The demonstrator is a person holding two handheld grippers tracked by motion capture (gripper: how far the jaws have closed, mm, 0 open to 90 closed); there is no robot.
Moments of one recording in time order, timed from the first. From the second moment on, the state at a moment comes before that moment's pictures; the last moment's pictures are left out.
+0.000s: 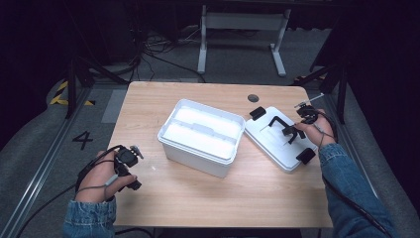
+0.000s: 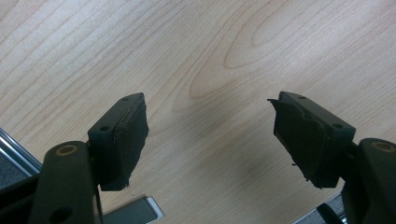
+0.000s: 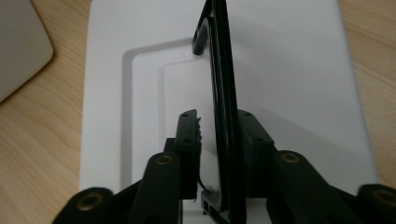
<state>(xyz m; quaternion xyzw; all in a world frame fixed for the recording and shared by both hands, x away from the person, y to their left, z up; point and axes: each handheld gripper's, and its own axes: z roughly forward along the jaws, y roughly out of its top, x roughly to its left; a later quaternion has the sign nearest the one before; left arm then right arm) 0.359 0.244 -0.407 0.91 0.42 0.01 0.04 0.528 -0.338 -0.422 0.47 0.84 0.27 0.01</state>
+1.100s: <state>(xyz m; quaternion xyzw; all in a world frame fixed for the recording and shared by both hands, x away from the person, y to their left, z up) 0.364 0.236 -0.407 0.91 0.42 0.01 0.03 0.464 -0.318 -0.360 0.38 0.86 0.34 0.07</state>
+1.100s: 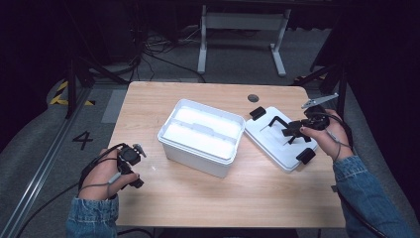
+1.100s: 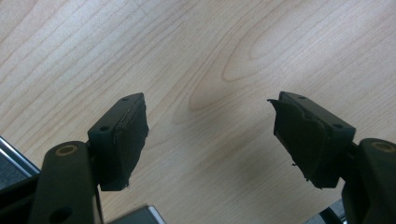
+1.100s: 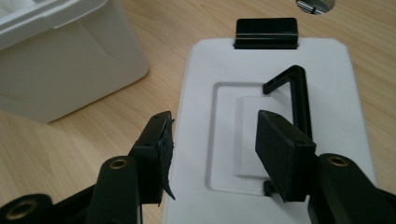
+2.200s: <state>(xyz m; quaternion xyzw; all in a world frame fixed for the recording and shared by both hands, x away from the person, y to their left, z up) 0.356 0.237 -0.401 0.91 0.41 0.02 0.05 0.366 -0.271 -0.398 0.29 0.89 0.36 0.02</state>
